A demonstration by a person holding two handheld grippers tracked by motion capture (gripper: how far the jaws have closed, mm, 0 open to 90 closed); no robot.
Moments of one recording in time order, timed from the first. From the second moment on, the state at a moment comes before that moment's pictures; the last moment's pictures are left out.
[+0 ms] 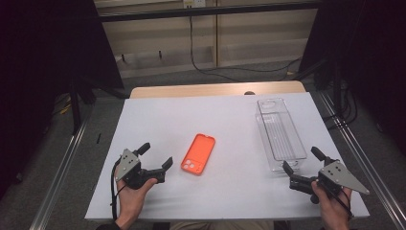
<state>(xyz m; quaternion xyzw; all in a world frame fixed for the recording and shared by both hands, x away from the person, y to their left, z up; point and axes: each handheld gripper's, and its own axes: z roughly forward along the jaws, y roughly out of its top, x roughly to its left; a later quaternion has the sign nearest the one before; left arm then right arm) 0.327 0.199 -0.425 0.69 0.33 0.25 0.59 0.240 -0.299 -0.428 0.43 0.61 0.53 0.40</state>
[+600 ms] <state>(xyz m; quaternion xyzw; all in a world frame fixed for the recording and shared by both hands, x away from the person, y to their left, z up) 0.343 0.182 -0.421 0.69 0.32 0.27 0.60 0.240 -0.299 -0.429 0.44 0.61 0.53 0.40</state>
